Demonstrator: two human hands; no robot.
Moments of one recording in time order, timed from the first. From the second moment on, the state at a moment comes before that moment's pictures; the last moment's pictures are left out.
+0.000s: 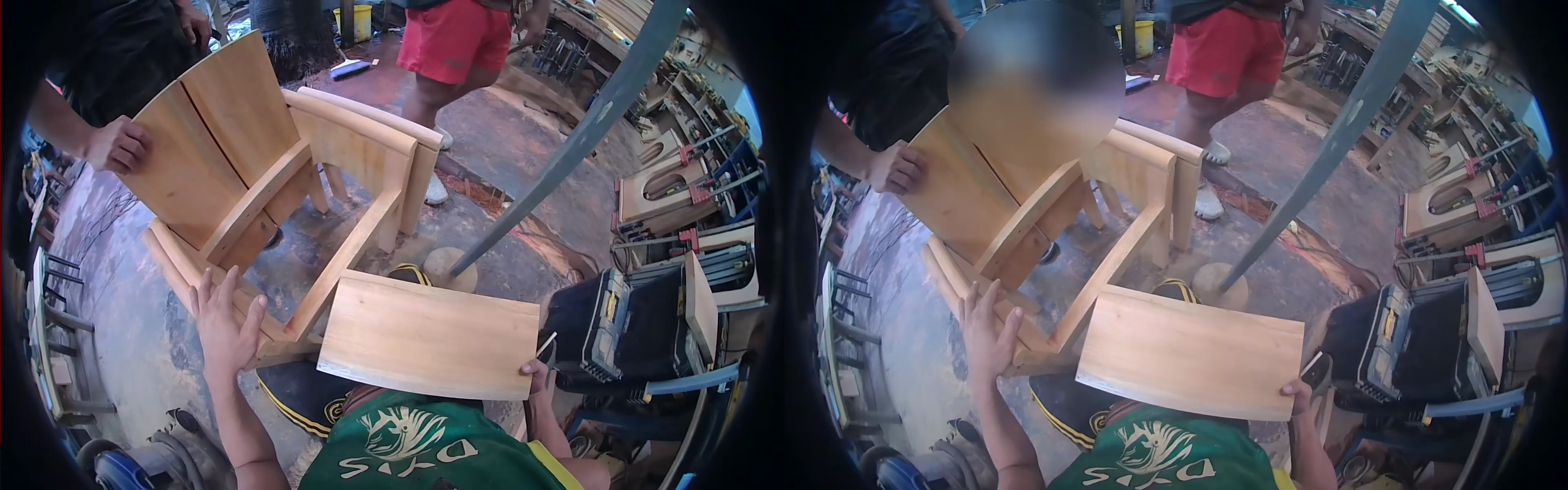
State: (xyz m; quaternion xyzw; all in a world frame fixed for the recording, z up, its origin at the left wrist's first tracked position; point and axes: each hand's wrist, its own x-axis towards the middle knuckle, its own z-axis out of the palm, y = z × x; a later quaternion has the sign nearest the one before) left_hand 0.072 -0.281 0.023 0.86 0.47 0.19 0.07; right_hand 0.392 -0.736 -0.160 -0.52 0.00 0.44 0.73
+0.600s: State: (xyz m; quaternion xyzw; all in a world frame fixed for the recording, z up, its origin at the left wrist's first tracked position) left_hand 0.063 -0.281 0.019 0.84 0.43 0.30 0.14; right_hand 0.437 -0.715 -0.173 -0.62 0.04 0.40 0.67
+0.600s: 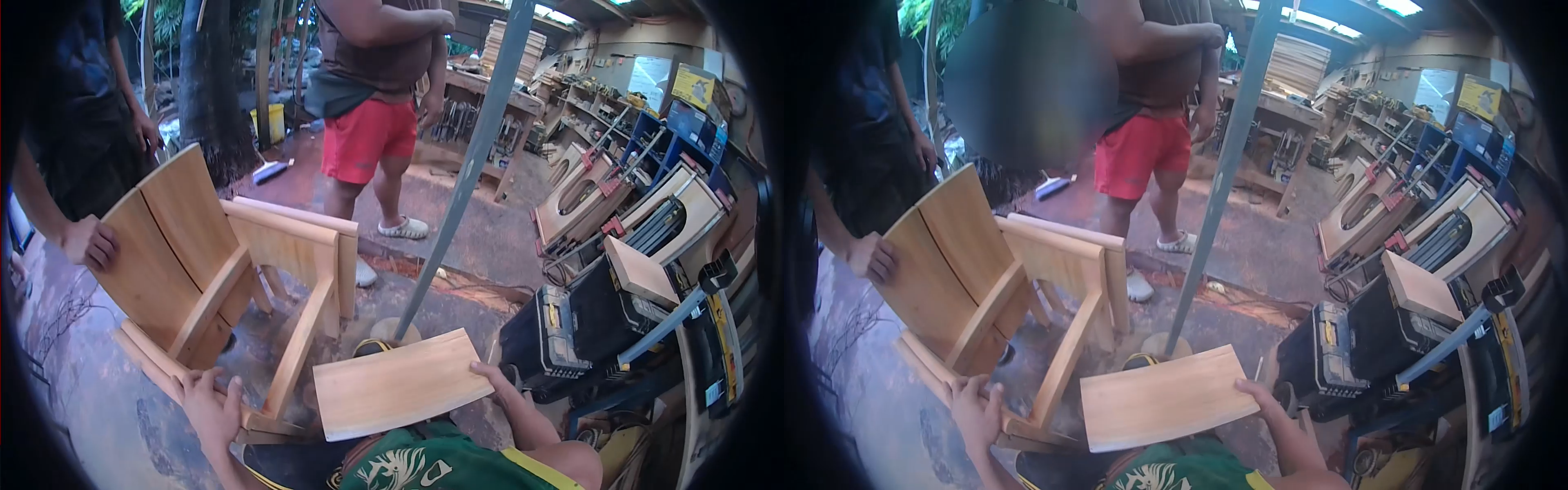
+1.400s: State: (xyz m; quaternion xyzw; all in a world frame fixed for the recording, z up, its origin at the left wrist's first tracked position) left_hand 0.066 -0.287 0.022 0.83 0.46 0.30 0.13; right_hand 0.506 -0.674 -0.126 -0.89 -0.09 0.24 0.37
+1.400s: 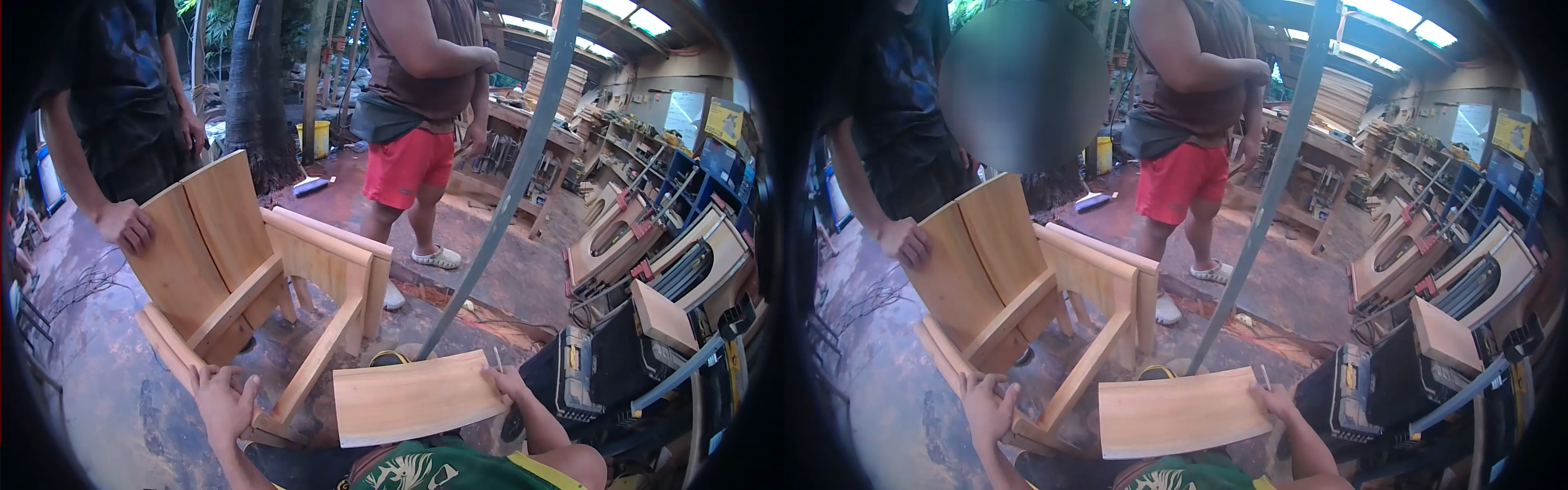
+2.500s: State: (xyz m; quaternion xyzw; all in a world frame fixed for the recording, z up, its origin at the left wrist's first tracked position) left_hand 0.067 -0.289 0.024 0.83 0.45 0.29 0.14; right_hand 0.451 -0.568 -0.044 -0.60 -0.43 0.06 0.67
